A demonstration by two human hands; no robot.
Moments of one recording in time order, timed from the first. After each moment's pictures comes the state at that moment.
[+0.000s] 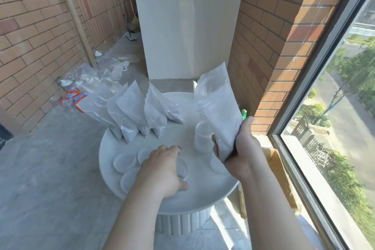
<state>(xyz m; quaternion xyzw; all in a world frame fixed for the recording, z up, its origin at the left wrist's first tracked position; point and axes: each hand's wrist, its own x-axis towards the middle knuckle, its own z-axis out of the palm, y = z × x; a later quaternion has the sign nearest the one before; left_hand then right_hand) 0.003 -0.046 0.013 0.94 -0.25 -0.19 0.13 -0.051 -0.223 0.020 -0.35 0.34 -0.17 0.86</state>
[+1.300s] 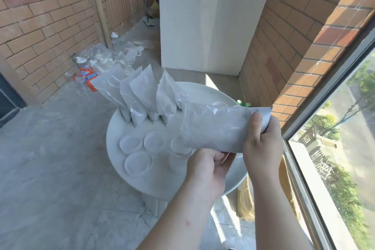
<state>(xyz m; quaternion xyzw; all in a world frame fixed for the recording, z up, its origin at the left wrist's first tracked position) -0.045 -0.125 0.003 0.29 0.19 -0.34 0.88 -0.066 -0.225 0.006 -0.75 0.29 -0.38 0.45</state>
